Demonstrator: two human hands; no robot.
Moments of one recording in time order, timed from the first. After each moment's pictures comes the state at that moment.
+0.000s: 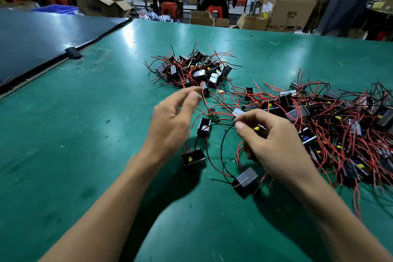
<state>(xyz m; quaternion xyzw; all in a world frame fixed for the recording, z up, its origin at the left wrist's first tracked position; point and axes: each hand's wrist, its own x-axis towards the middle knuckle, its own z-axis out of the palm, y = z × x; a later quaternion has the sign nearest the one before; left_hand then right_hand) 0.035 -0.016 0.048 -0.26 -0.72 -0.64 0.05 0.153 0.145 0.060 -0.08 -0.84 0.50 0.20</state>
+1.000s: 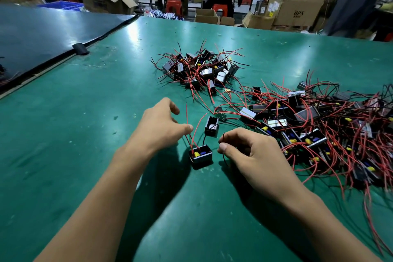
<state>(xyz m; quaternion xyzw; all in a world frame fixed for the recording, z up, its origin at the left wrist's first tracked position) 0.018 -0.049 0.056 -0.11 -0.92 -0.38 -0.06 0.145 0.121 0.031 -0.07 -0.88 0.43 0.16</state>
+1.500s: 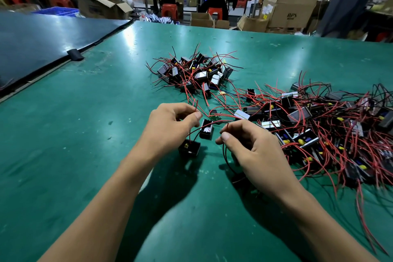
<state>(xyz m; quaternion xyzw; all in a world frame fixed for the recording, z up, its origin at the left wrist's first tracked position) 0.026 -0.033 0.054 -0.22 -0.83 -0.52 -0.02 0.145 0.124 0.036 -0.06 -0.83 0.52 0.20</state>
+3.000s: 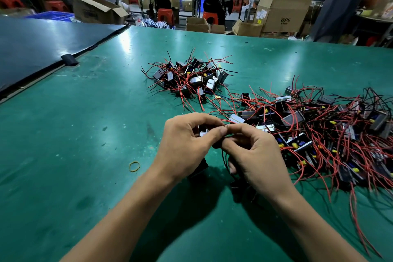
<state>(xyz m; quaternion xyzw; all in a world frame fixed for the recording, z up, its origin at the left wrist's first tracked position) 0.063 -0.008 0.055 -0.35 -0.74 -0.57 0.08 0.145 0.123 0.042 -0.08 -0.75 0.62 0.21</state>
